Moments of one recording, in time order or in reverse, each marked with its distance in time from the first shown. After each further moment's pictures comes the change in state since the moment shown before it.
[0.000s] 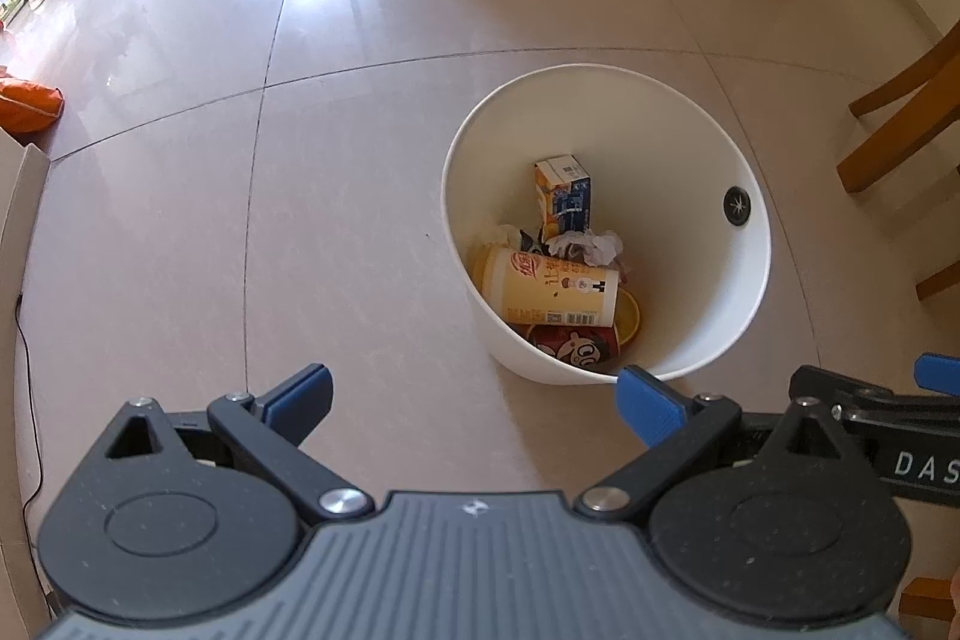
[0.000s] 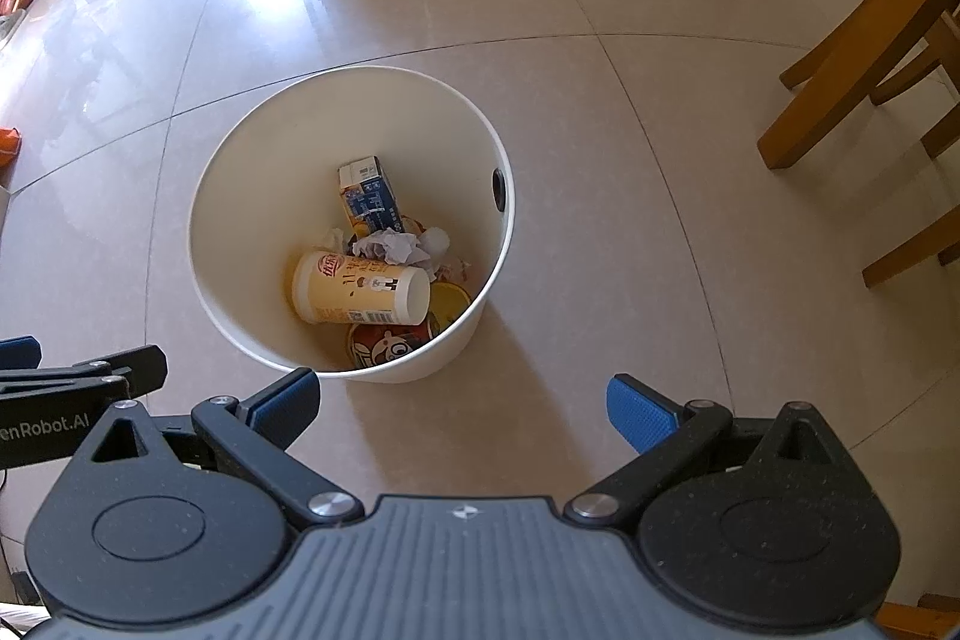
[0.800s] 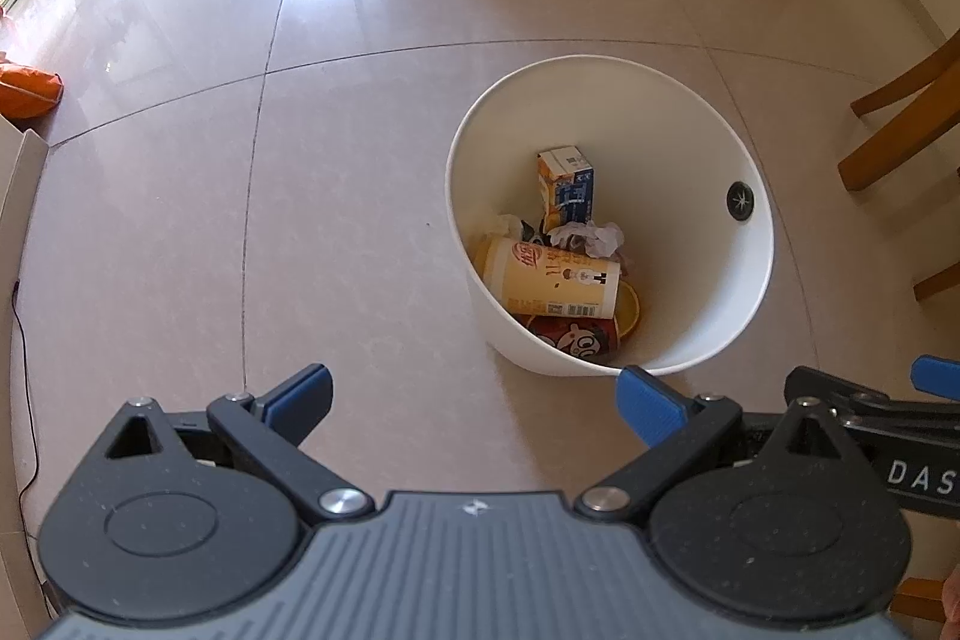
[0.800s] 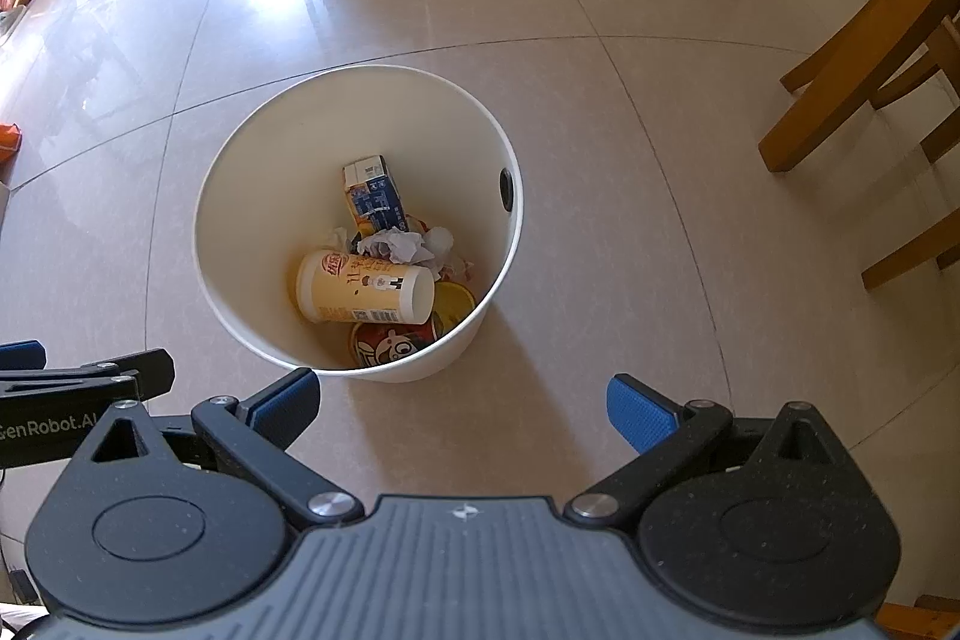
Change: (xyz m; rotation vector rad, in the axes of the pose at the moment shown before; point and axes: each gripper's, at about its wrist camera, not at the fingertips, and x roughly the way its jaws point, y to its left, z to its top) left arm 0.003 0.007 0.000 -0.007 0.020 -0.013; right arm -0.001 0.005 -0.001 -0.007 0.001 -0.005
